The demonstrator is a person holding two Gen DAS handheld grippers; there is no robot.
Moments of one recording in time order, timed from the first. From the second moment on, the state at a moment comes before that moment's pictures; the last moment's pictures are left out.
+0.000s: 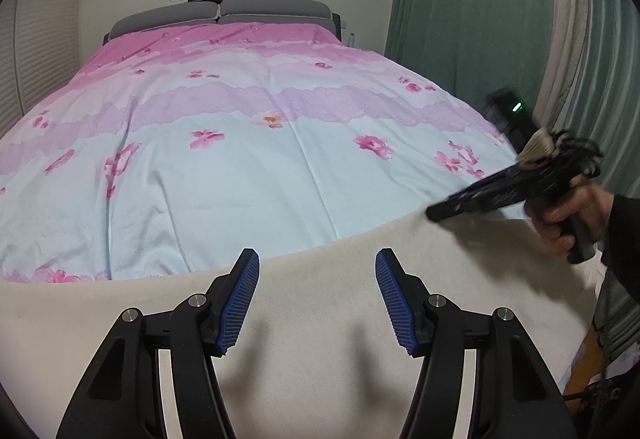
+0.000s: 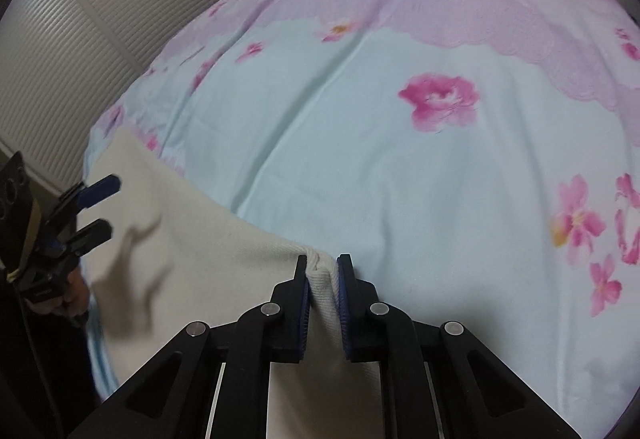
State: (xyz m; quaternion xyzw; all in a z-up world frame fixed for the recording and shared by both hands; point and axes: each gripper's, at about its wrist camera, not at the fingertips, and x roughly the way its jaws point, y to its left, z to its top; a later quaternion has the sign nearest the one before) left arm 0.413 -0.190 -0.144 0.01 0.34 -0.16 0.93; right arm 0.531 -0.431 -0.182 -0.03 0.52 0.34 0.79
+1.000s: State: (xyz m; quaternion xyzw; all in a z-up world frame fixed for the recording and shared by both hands) left arm 0.310 -0.299 -0.152 0.05 0.32 -0.24 0.91; right arm 0.208 -0.634 -0.141 0.28 0.30 -0.18 0.89
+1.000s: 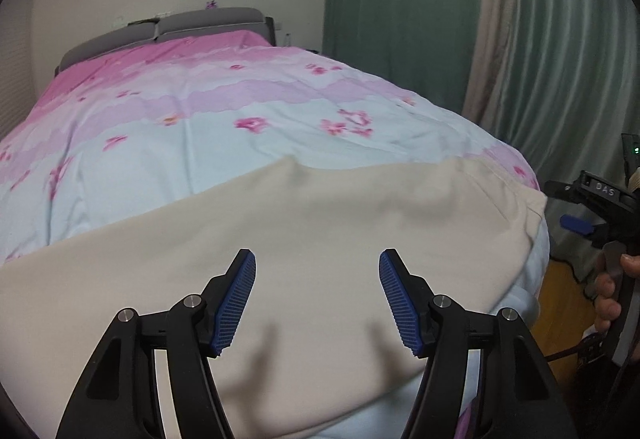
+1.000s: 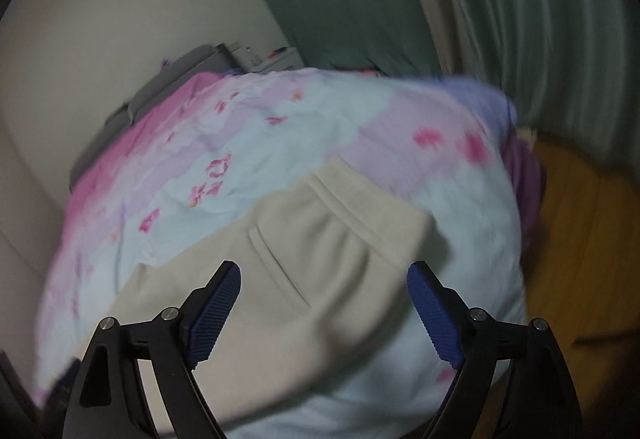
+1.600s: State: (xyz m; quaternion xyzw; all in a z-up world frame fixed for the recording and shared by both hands) left arm 0.305 -0.310 -0.170 0.05 0.34 -0.22 0.92; right arm 0.207 -0.647 -0.205 0.36 0.28 -0.19 0.87
